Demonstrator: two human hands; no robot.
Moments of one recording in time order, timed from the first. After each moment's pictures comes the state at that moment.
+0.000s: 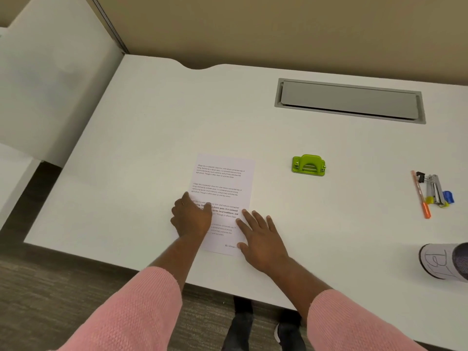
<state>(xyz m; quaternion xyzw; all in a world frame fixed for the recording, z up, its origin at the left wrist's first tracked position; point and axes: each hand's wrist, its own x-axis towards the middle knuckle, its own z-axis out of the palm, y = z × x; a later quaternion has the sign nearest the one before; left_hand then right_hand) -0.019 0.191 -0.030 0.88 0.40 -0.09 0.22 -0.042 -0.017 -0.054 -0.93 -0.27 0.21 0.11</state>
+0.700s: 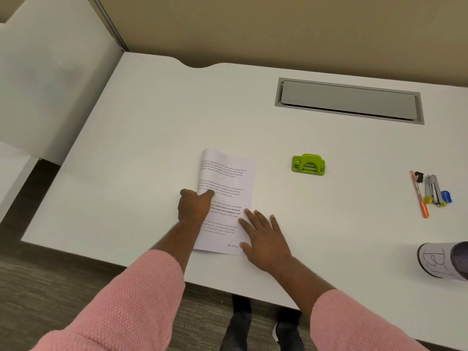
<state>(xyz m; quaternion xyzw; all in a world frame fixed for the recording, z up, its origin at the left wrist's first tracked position) 0.015 0.198 -0.020 0.77 0.50 -0.11 0.38 -0.042 -0.024 -0.048 -0.94 -0.26 0.22 0.10</state>
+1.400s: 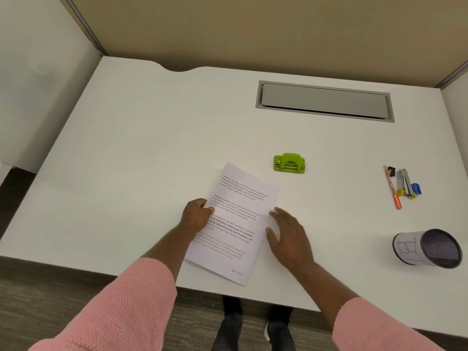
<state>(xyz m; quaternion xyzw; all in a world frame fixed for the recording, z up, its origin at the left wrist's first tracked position) 0.000 0.167 -0.032 0.79 0.33 -0.22 0.46 -0.040 -0.111 -0.041 -0.96 -0.07 0.08 0.26</state>
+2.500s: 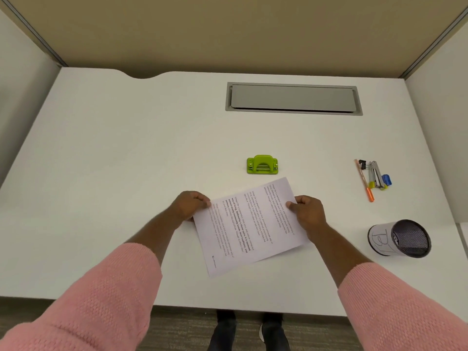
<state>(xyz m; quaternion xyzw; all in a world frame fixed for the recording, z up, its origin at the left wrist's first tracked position) 0.063 0.133 -0.020 0.77 0.25 -0.30 0.50 0.050 -0.204 -0.031 -0.77 0.31 0.16 0.53</state>
